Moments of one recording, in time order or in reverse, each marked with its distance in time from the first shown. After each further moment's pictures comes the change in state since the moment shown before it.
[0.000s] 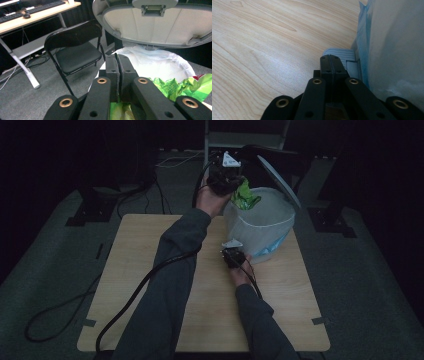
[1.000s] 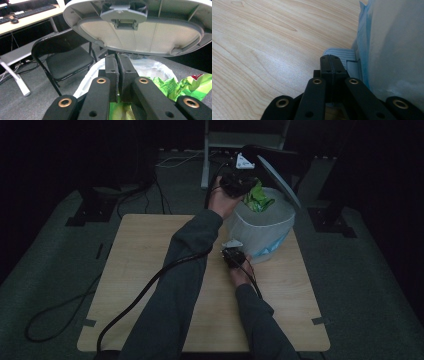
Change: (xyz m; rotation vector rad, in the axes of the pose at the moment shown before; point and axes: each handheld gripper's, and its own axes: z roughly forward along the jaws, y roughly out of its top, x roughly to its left) left arm -0.023 0.010 0.018 -0.020 -0.053 0.003; right arm 0.000 0.000 0.000 0.005 0.005 0.004
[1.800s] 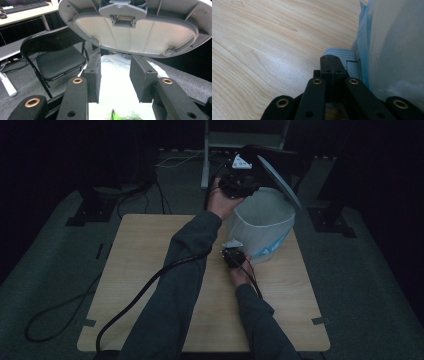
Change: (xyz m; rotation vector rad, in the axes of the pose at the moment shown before) left arm 0.006 -0.007 0.000 -0.010 -0.046 -0.045; right arm -0.001 0.000 0.000 0.000 0.001 -0.010
